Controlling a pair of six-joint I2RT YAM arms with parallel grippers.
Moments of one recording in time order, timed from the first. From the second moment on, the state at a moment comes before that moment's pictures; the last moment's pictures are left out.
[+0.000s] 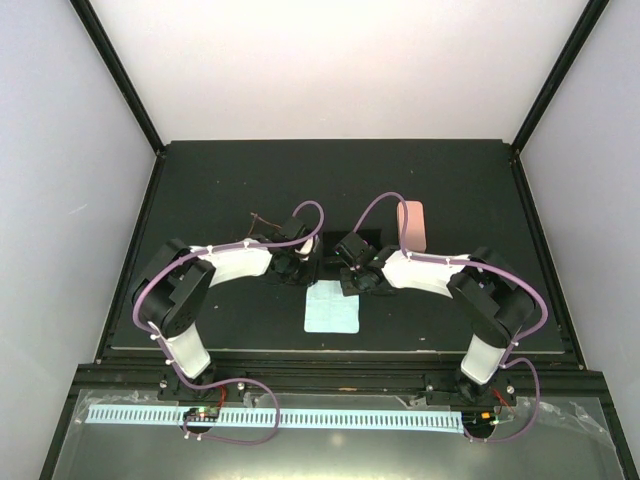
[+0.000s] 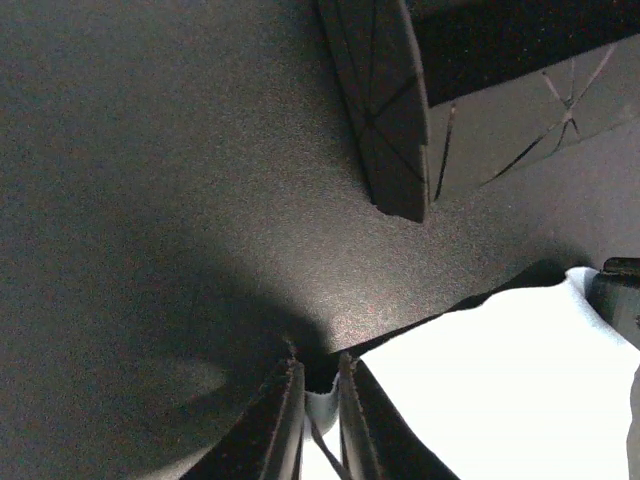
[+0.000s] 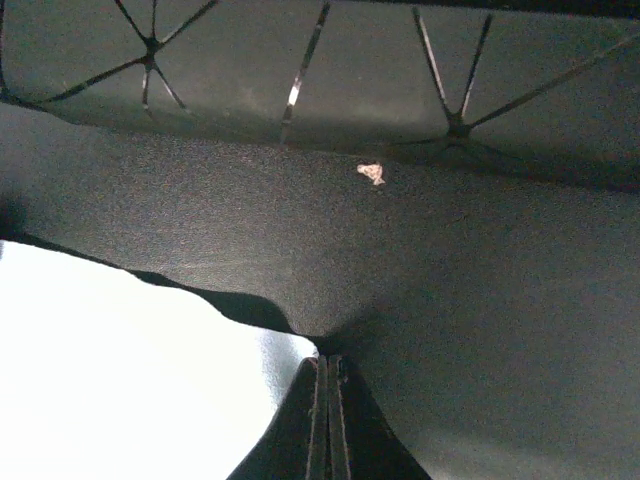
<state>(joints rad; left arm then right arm) -0.63 1.73 0.93 -0.35 0.23 -0.49 0.82 1.74 0.96 -0.43 0.07 0.60</state>
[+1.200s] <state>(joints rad) -0.63 1.54 0.81 -0.40 0.30 -0.44 0.82 1.54 0.86 -0.42 -0.04 0.57</state>
